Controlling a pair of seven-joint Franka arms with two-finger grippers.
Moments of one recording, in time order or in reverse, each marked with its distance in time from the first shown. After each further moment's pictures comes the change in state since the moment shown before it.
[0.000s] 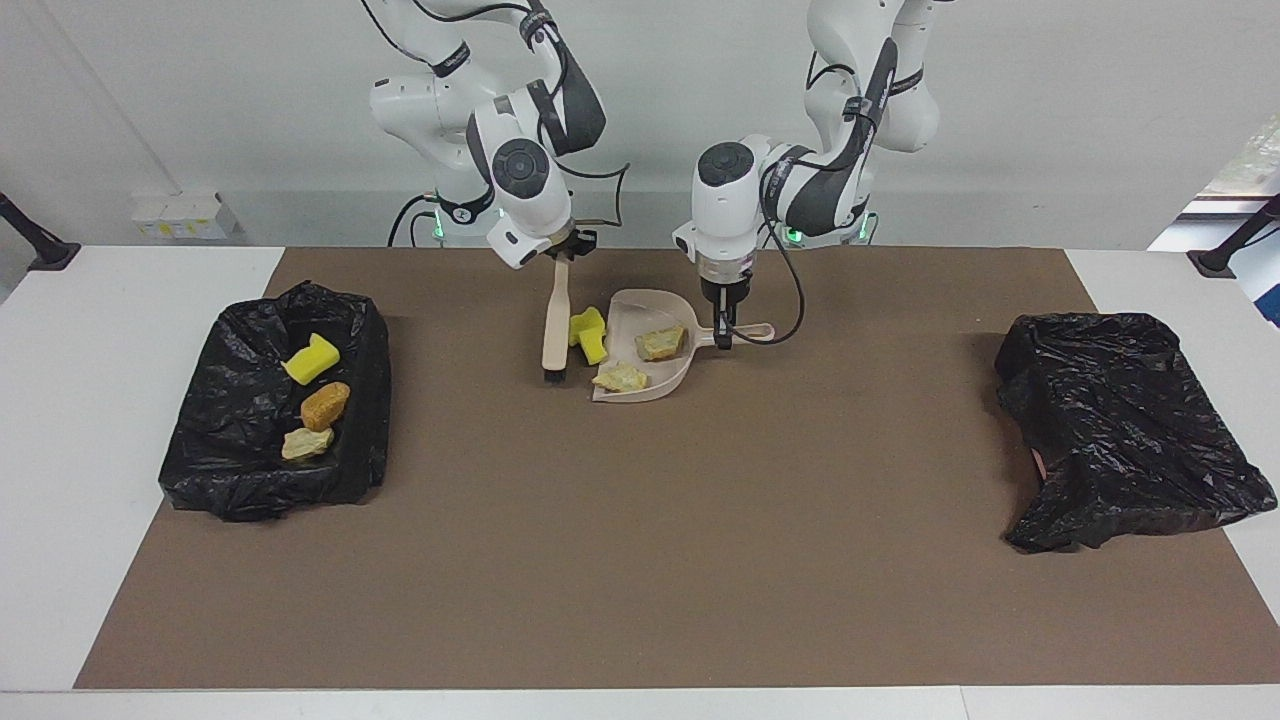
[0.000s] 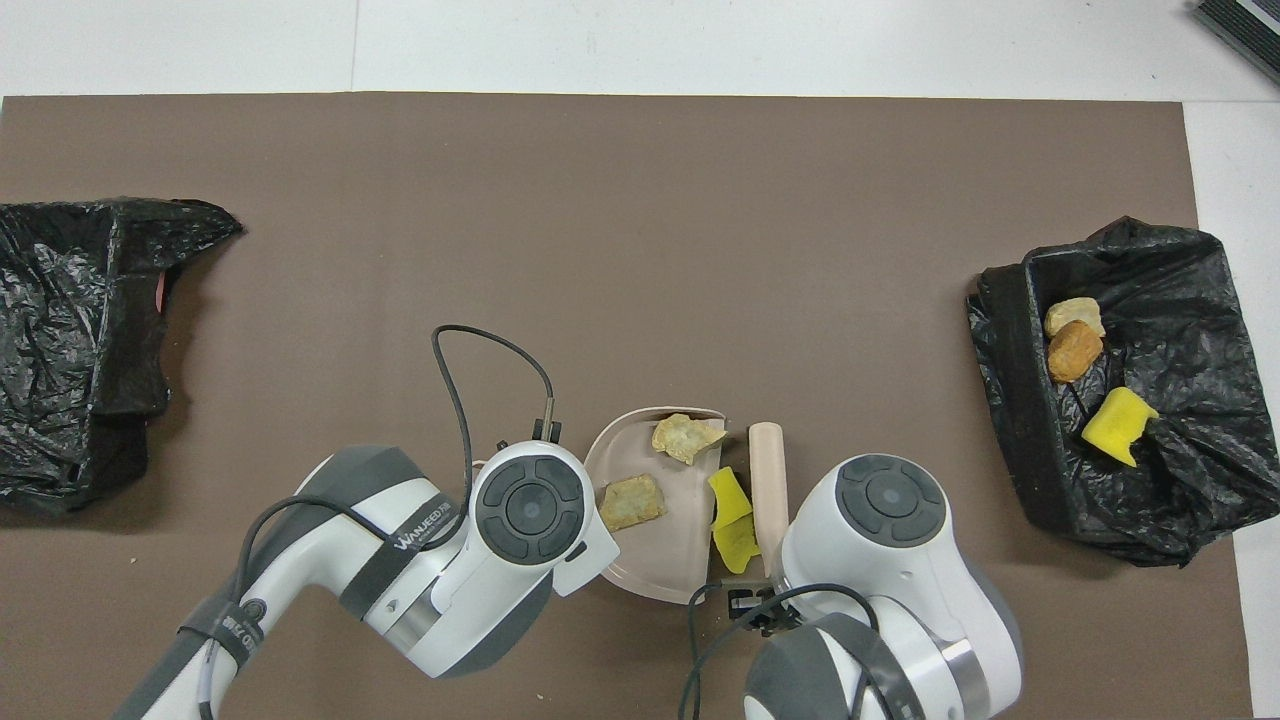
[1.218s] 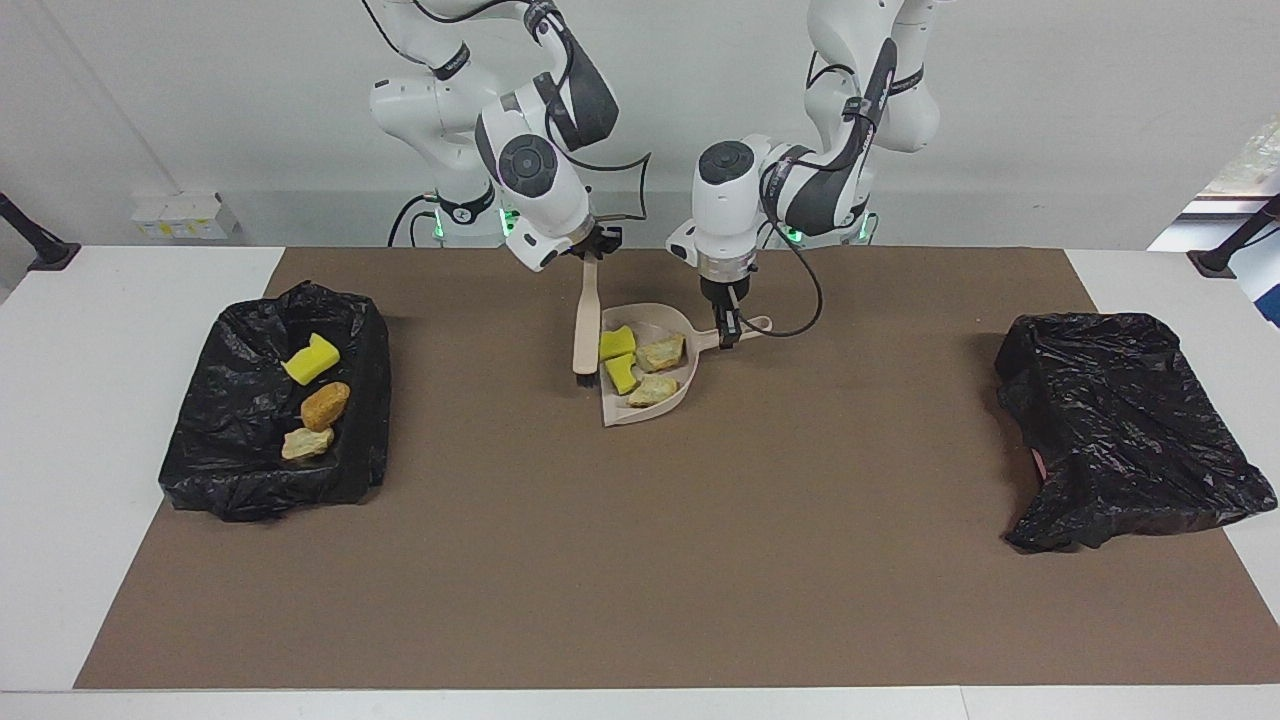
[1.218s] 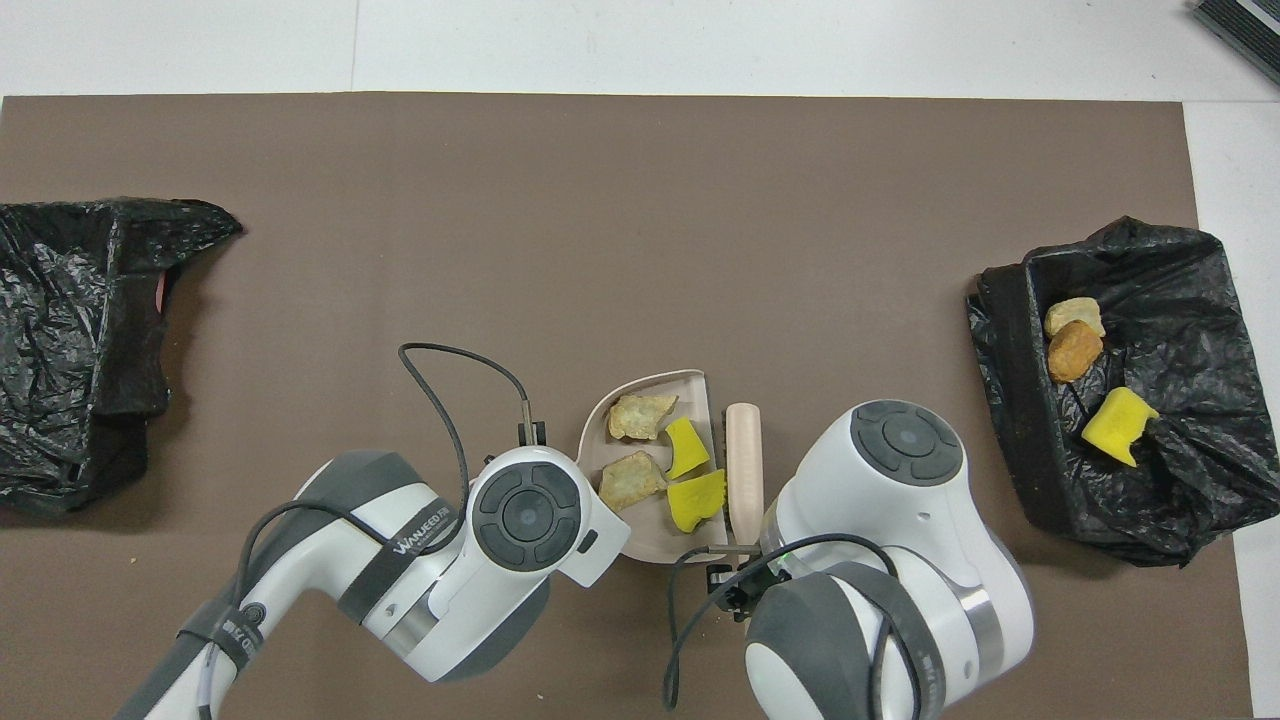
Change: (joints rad) left arm 0.002 -0.007 0.000 -0.018 -0.001 0.022 -0.269; right arm -0.025 0.048 -0.015 0.116 0.062 -0.093 -0.027
